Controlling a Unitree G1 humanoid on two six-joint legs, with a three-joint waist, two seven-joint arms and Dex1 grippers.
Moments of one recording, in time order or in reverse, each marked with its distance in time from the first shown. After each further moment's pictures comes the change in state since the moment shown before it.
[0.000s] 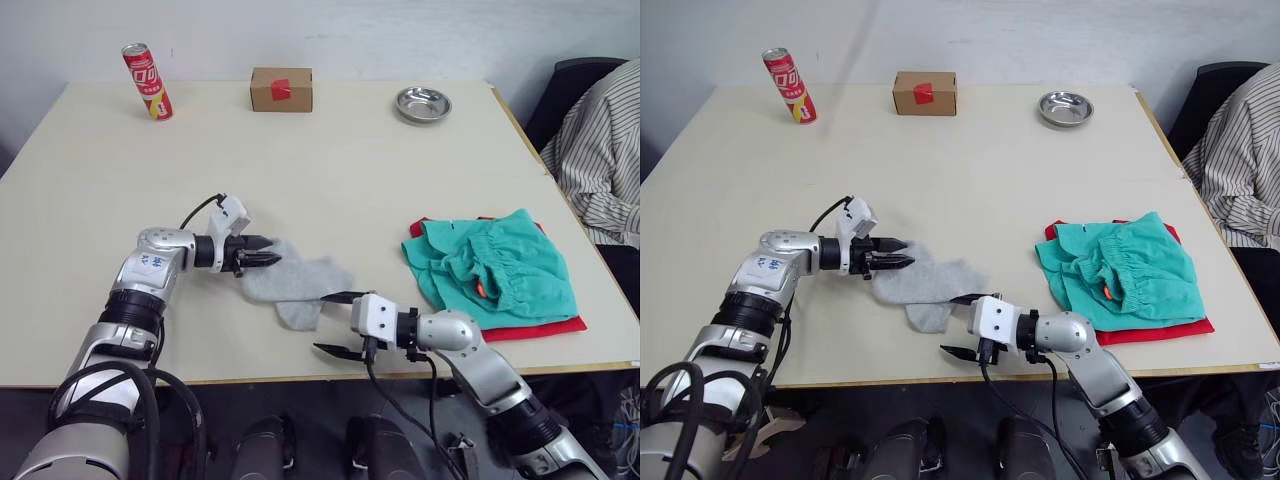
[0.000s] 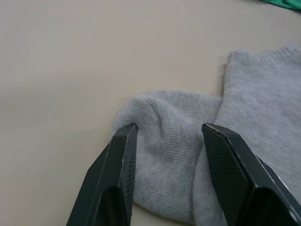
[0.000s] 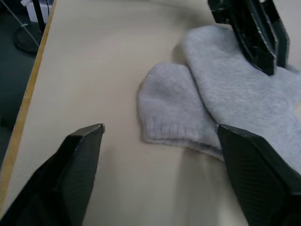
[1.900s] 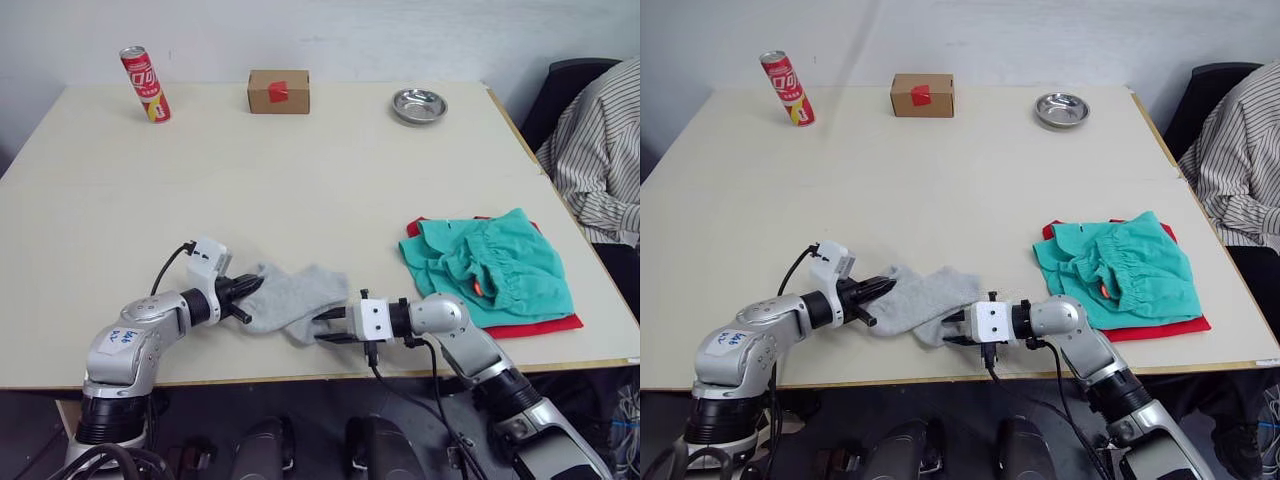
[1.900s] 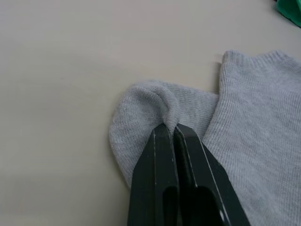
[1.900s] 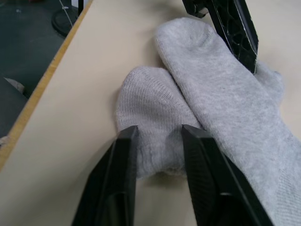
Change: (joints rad) left arm 0.575 -0.089 0.292 -0.939 -0.184 0.601 0.466; right arm -0.121 0.013 -0.010 0.218 -0.034 -0.215 0.202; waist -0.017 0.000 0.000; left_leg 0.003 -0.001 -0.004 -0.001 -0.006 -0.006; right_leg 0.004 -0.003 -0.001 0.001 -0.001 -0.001
